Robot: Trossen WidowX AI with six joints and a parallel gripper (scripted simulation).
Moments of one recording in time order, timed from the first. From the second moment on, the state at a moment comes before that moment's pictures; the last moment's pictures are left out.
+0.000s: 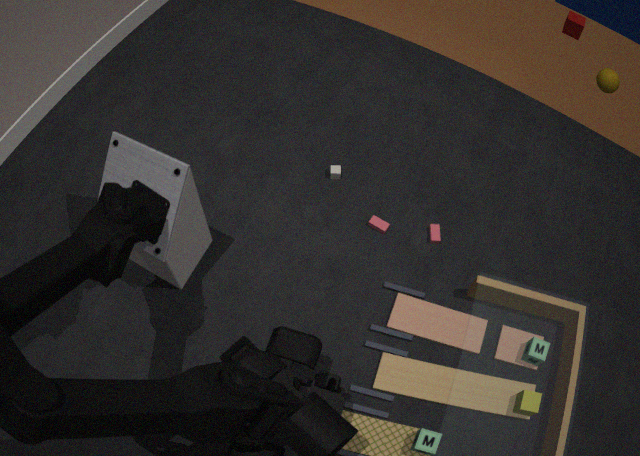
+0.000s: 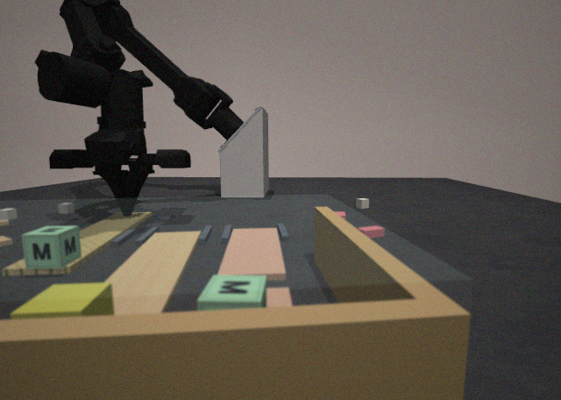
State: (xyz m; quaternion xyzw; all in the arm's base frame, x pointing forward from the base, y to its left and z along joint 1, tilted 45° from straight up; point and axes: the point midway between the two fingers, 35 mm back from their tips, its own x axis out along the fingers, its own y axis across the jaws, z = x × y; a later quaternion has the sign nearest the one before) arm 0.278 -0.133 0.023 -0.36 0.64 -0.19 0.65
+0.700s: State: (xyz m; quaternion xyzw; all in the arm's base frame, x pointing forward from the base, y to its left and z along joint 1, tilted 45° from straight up) arm 0.249 -0.140 0.026 -0.36 0.64 -0.19 0.66
